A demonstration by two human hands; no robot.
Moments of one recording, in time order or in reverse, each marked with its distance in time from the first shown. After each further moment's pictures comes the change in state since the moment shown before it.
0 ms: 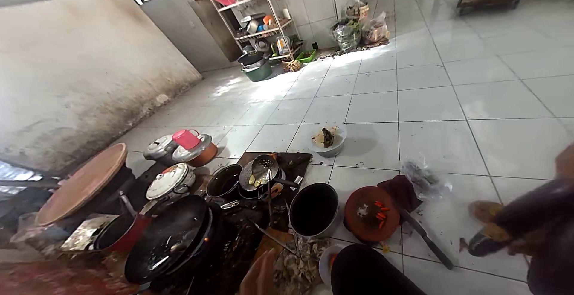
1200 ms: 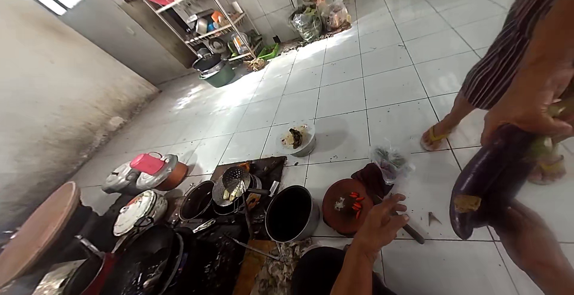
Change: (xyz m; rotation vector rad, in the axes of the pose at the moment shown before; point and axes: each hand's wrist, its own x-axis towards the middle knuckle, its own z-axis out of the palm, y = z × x) left_hand 0.075 0.148 0.222 -0.765 -1.098 -0.138; right_hand -0.016 0.027 -0.039 0.196 0.482 -0.041
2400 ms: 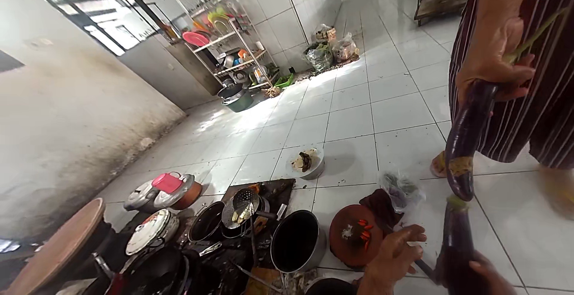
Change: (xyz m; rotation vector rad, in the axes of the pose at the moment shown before) left_hand 0.017 -0.003 0.004 -0.051 -0.065 0.056; right_hand -0.032 0.032 0.063 0.491 -0.455 0.182
